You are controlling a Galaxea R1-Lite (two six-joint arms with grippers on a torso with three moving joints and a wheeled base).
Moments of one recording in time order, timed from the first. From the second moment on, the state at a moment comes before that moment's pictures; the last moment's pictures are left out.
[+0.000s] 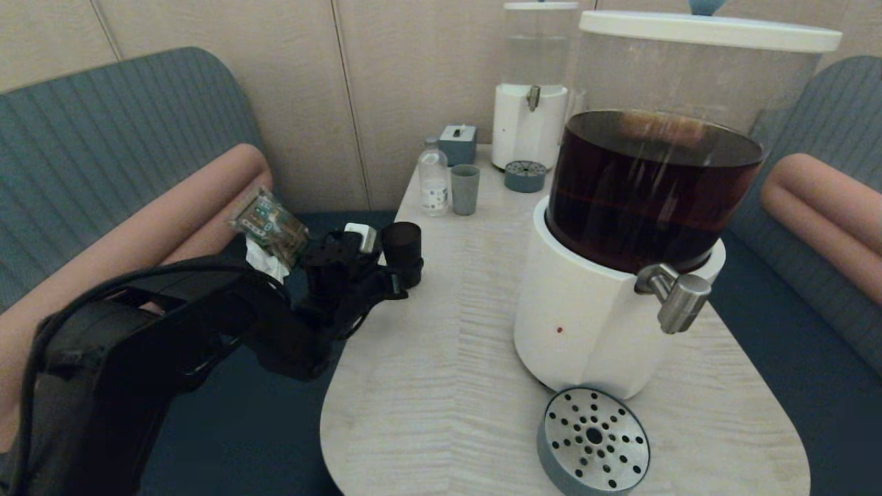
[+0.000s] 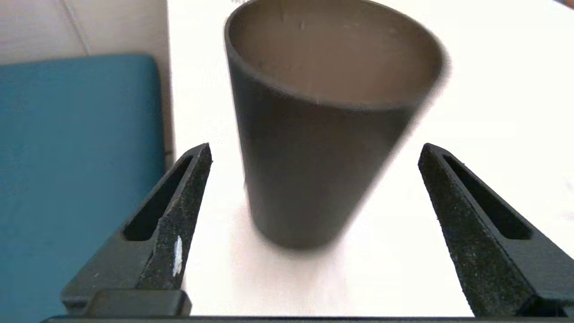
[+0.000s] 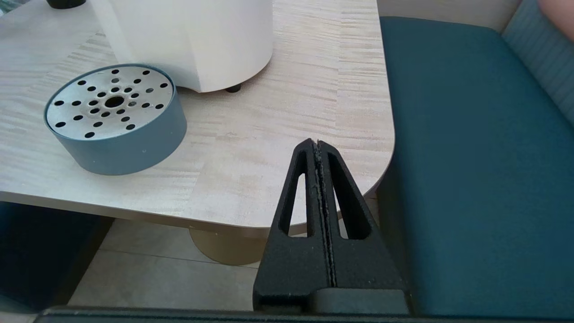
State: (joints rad) left arm -0.29 2.40 -1.21 -1.18 -0.08 -0.05; right arm 0.00 0.00 0.00 0.02 0.02 0.01
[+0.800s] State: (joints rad) left arm -0.31 1.74 -0.51 -1.25 -0.08 -0.05; right arm 0.00 0.00 0.00 0.02 0.02 0.01
